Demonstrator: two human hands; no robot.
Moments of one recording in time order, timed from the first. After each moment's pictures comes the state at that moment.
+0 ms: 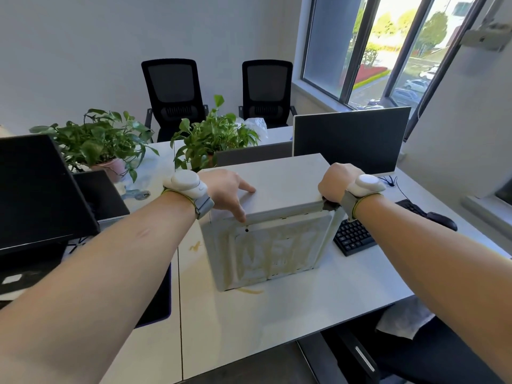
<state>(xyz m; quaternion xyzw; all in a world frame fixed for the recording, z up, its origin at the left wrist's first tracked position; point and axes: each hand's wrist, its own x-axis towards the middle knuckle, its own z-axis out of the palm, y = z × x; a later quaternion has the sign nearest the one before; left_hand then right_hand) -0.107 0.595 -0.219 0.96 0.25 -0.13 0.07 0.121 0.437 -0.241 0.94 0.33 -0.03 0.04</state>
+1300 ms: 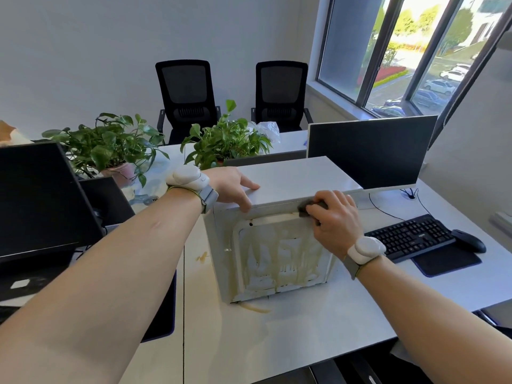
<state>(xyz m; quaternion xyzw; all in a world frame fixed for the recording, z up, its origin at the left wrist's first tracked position) -0.079 0.647 -0.207 0.91 0.33 -0.12 0.21 0.110 0.435 -0.326 0.71 0.60 0.28 -0.25</state>
